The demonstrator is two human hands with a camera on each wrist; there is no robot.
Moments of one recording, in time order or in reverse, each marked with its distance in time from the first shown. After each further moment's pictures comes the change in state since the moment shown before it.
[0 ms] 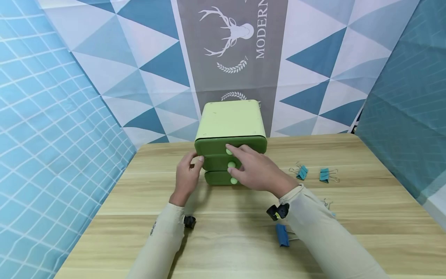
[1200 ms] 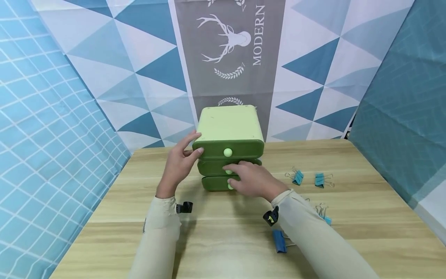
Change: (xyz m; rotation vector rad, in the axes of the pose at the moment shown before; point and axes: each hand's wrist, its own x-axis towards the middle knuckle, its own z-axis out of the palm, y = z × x) left_hand 0.044 0.039 -0.031 -0.144 -0.190 0.055; right_hand 0.012 0.024 0.030 -0.144 -0.062 -0.014
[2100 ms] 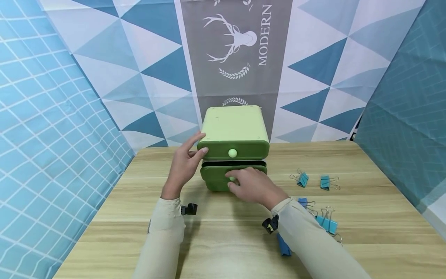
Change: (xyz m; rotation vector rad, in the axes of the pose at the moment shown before) left_hand -0.003 -0.001 0.002 -0.009 0.018 0.008; right_hand 0.004 -0.011 0.016 0.101 -0.014 0.041
